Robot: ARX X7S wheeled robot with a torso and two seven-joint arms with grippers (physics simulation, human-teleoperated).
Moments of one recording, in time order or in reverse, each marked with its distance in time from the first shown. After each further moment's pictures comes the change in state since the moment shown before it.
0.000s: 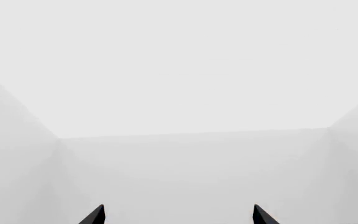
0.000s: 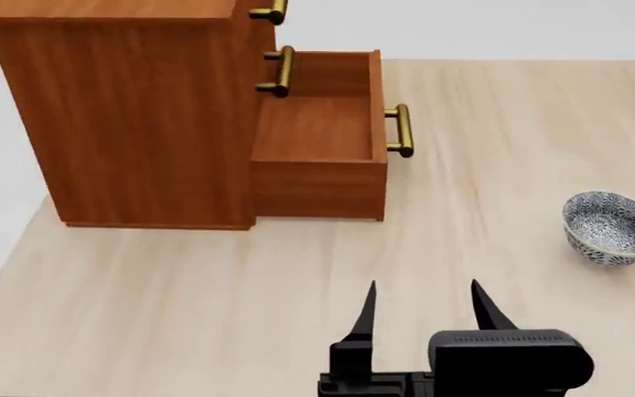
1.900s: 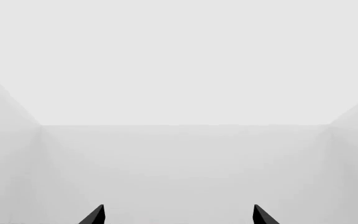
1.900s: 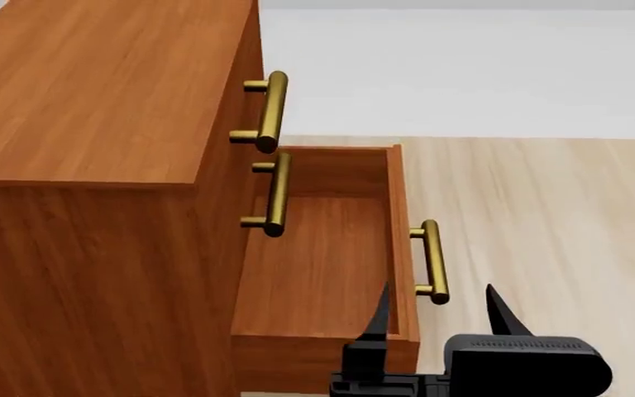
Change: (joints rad) left arm -0.015 -0.032 0.014 -0.002 -0.110 0.011 -0.075; right arm -0.011 0.036 -0.007 -0.008 0.054 -0.020 0.058
